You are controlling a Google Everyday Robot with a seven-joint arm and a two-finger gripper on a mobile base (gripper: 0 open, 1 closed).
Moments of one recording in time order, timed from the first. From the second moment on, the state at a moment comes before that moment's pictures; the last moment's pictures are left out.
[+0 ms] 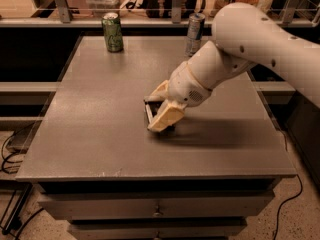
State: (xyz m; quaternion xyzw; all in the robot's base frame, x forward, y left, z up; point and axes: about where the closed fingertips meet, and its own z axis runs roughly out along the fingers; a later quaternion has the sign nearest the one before) arm 0.507 0.016 0.846 -0.70 0.63 0.24 0.24
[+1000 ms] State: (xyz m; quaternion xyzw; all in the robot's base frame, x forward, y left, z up) arm 0.645 -0.010 0.932 -0.57 0.67 0.22 0.43
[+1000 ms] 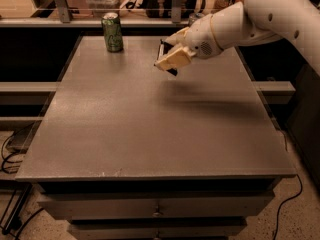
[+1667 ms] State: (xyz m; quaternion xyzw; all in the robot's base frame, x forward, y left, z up) arm 0.648 0.001 0.929 -0.56 0.67 0.23 0.43
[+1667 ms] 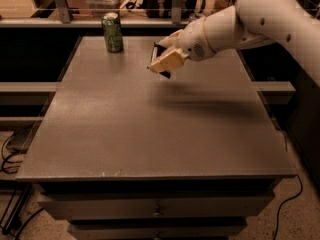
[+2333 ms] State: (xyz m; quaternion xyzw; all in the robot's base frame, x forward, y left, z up) arm 0.700 0.059 0.917 -0.52 0.66 0.25 0.47
